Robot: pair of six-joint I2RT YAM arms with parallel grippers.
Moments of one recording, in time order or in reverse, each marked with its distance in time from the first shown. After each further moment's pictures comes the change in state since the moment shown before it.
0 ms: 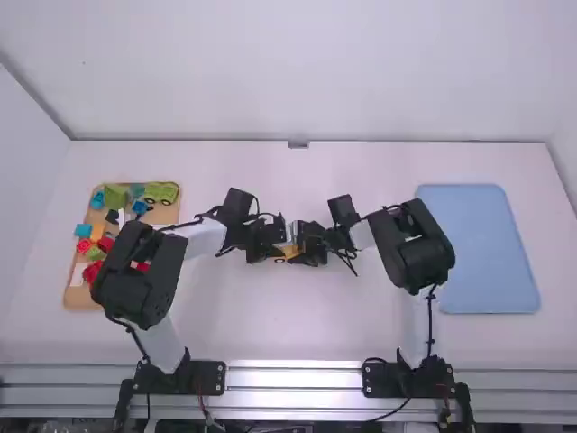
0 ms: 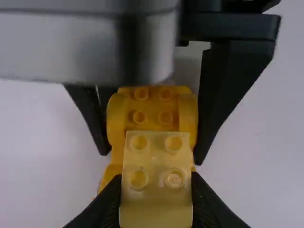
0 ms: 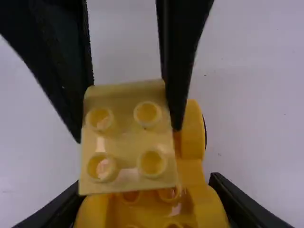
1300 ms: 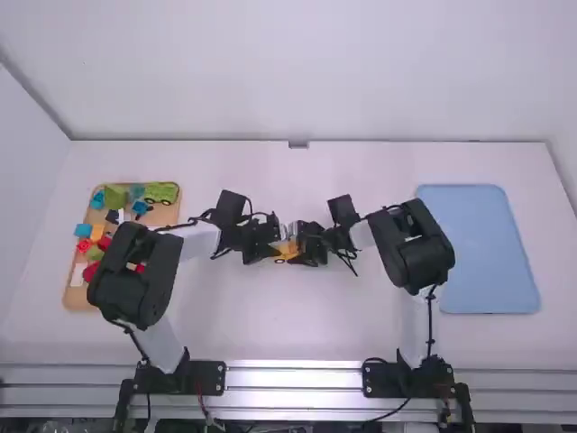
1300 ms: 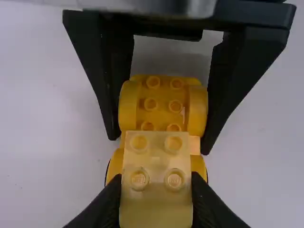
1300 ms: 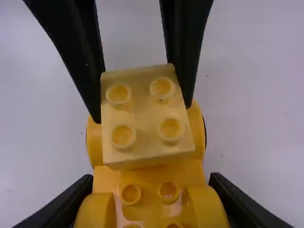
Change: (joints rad) left arm 0.037 -0.010 -0.048 0.058 0.029 -0.036; right arm 0.001 0.000 0.000 0.000 -0.001 0.000
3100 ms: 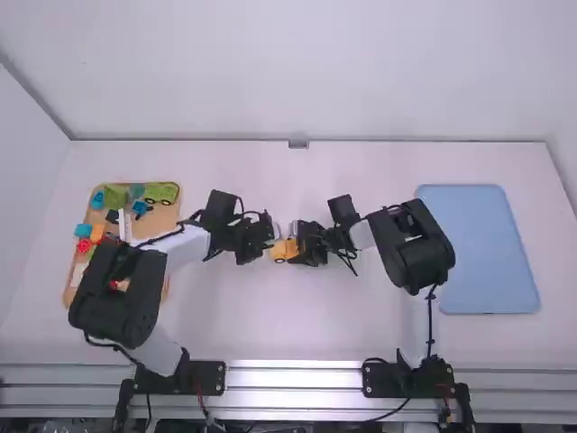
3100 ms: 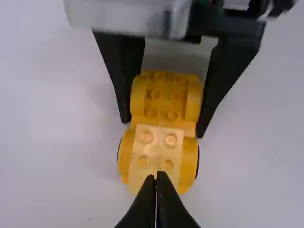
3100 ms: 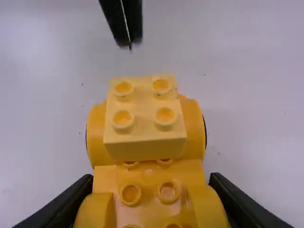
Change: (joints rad) left arm 0.025 -0.110 -0.046 -0.030 -0.024 -0.023; right arm 0.001 0.000 0.000 0.002 0.002 0.005
